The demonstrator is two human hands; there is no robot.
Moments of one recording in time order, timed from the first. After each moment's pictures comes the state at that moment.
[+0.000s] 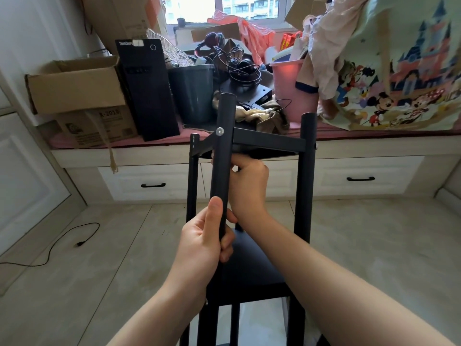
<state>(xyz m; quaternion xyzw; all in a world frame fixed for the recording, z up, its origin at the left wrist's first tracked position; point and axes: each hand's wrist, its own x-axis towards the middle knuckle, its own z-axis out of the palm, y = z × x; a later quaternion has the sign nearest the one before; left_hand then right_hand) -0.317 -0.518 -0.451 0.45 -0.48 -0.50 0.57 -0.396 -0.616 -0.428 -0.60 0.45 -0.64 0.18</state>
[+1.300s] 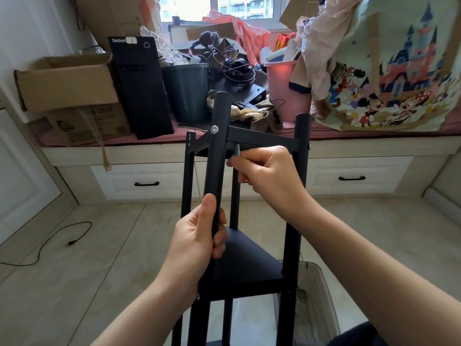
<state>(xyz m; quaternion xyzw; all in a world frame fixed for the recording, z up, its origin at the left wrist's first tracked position) -0.320 -0.518 -0.449 0.45 -0.50 -0.49 0.55 -0.465 -0.587 -0.398 -0.67 0.42 -0.53 0.30</state>
